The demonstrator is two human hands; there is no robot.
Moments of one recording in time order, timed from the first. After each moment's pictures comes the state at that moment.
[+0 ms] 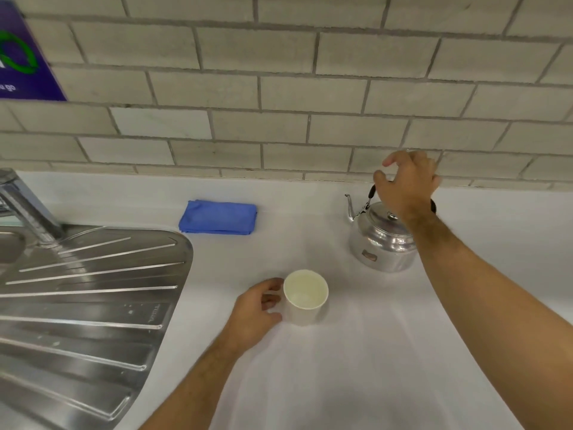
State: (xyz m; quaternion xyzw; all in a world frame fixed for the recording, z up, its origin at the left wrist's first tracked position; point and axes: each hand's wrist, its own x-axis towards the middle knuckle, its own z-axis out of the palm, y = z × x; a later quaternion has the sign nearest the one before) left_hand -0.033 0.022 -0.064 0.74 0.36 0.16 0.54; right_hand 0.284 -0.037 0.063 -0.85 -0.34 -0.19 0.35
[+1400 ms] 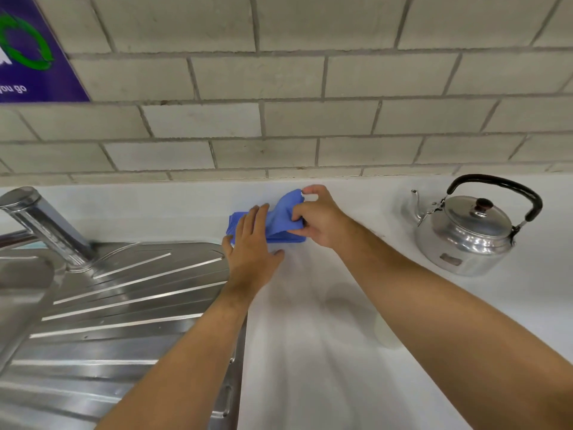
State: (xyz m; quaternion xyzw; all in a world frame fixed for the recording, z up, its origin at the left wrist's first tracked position) left_hand -0.045 0.213 -0.052 0.86 0.40 0.23 0.19; right_hand 0.087 0.154 0.025 -0.65 -0.16 0.43 0.60
